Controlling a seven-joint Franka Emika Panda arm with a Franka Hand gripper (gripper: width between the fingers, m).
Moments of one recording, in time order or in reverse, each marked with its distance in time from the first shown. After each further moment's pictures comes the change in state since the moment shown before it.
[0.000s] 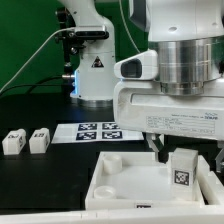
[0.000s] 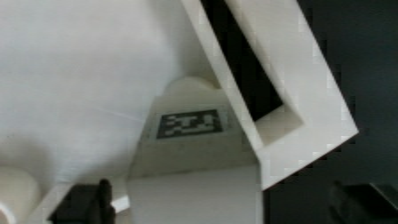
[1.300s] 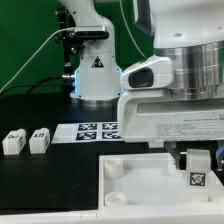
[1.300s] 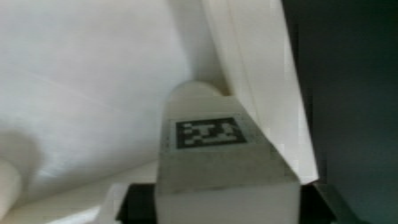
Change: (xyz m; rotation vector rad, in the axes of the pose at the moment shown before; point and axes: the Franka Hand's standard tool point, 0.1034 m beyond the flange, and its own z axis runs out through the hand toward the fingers) arm -0.006 -0.009 0.007 0.037 -0.033 -0.195
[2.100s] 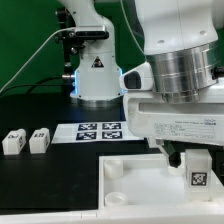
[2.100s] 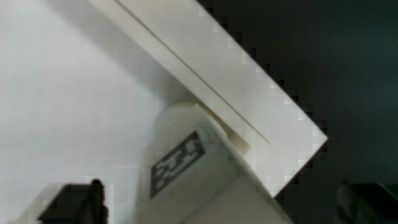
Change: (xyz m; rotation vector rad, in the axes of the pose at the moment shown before) arm -0.005 -0.002 0.003 0.062 -0.014 0.275
